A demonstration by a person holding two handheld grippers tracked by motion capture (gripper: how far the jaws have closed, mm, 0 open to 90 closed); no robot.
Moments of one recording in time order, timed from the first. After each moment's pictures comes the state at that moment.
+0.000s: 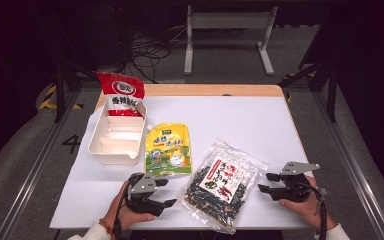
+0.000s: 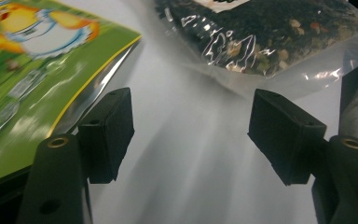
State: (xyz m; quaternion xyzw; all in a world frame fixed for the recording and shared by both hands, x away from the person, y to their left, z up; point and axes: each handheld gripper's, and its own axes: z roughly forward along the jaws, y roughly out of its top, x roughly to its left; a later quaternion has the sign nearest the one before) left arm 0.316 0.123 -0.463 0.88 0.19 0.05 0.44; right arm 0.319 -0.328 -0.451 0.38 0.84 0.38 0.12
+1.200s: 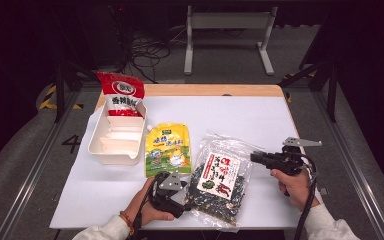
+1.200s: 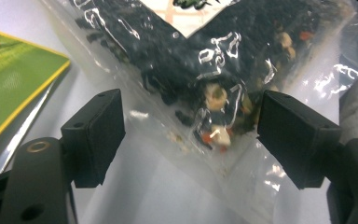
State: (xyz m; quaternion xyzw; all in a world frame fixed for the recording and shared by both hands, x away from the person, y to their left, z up) left arm 0.325 0.075 -0.467 0.90 0.16 0.02 0.40; right arm 0.372 -0.319 -0.423 0.43 0.73 0.53 0.05
